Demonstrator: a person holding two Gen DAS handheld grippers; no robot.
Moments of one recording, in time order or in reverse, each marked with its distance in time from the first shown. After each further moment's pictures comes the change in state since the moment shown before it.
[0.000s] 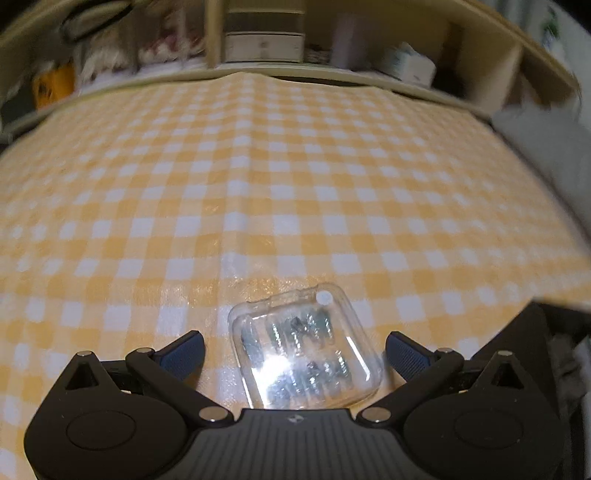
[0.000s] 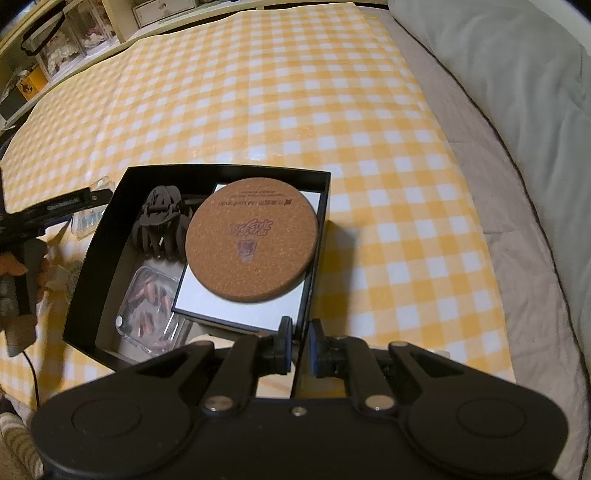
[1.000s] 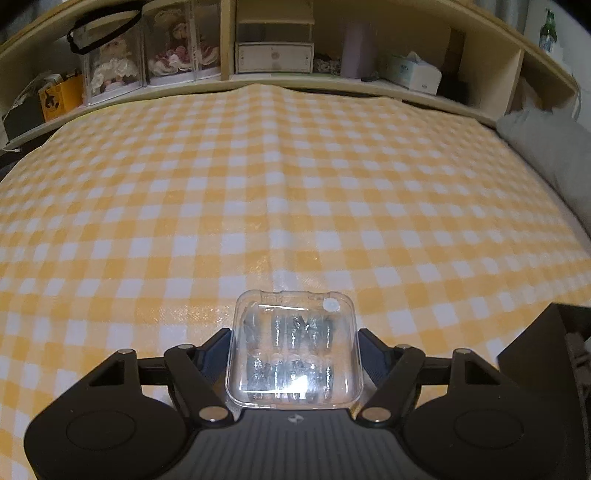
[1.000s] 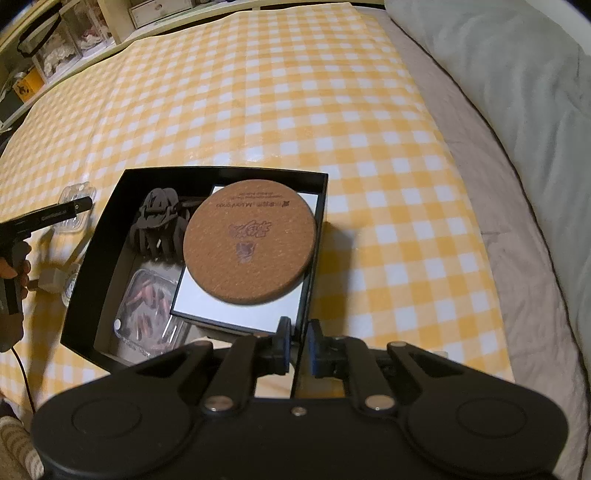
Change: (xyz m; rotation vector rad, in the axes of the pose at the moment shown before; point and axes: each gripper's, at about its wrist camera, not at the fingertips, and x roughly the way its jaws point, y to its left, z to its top) left arm -0.016 0.031 0.006 -0.013 -0.035 -0.012; right arm 0.001 -0.001 0.000 0.014 -0.004 -0.001
